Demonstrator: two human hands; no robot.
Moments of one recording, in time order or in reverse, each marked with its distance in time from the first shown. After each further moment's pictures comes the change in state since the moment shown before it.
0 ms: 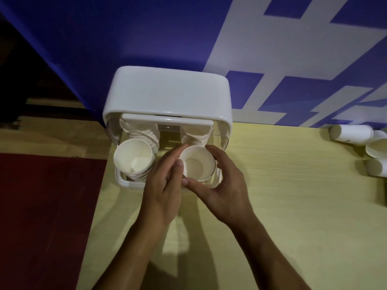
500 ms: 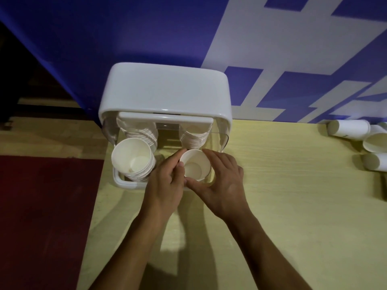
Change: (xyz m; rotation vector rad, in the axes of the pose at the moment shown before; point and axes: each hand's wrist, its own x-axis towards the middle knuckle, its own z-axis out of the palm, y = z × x) left_hand 0.018 -0.033 0.003 0.206 -0.069 -0.067; right_hand 0.000 0.026 0.016 -0.413 -0.018 0.076
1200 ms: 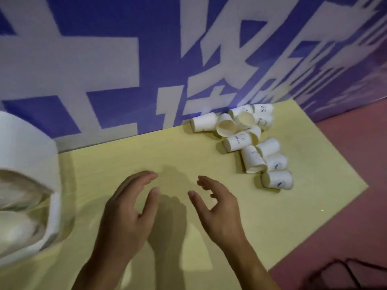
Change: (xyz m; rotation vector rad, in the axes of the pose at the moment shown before) left_hand -0.041 0.139 0.211 0.073 -0.146 0.492; right_hand -0.093 0.203 -0.197 0.233 0.298 0.438
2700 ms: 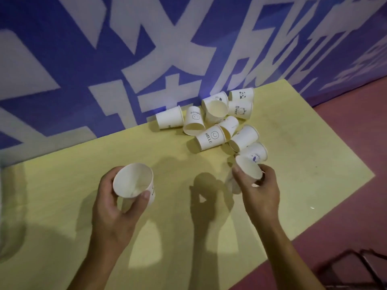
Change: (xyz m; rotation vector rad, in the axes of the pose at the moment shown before) left_hand 0.011 0.023 0.119 -0.296 0.054 -0.191; right_hand 0.067 0.125 -0.142 0.272 0.364 0.456
